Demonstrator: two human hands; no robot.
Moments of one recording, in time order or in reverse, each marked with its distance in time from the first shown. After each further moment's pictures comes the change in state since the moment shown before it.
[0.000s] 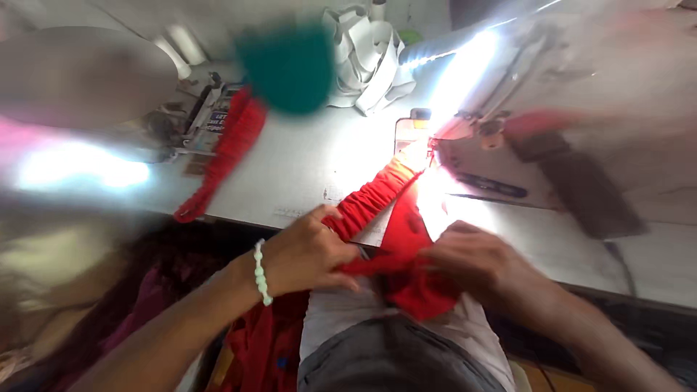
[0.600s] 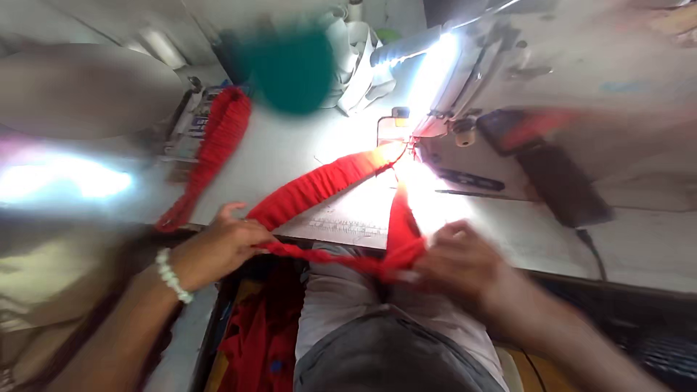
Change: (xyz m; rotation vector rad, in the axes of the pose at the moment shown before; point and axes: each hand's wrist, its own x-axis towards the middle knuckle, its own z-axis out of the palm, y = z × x) left_hand -0.069 -0.029 -0.034 -0.083 -0.199 -0.381; right_hand -0.013 -0.017 -0.003 -0.048 0.050 -0.005
